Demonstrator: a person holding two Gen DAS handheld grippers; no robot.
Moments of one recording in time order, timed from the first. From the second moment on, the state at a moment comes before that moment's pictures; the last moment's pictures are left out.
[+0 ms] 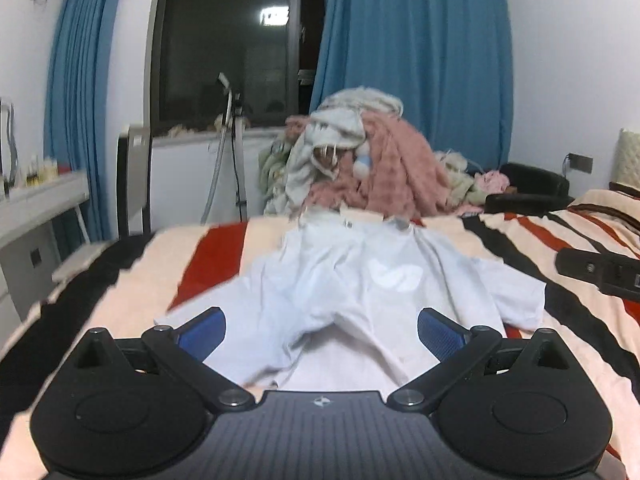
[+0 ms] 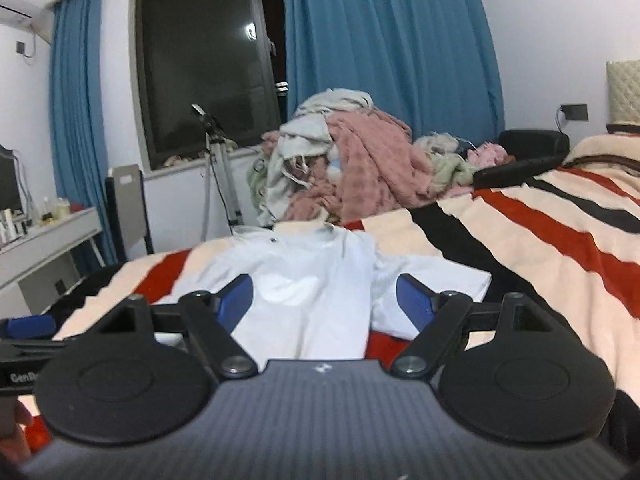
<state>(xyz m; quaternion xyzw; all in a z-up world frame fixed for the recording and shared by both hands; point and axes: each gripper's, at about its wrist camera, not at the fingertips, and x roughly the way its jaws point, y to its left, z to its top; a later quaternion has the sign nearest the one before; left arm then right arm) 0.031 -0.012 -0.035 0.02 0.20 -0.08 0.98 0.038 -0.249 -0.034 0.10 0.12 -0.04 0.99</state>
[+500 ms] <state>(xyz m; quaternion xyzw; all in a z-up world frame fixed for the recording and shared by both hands) 0.202 0.043 -0.074 -0.05 0.32 0.00 0.95 0.051 -0.242 -0.054 0.08 0.15 -0.05 0.98</state>
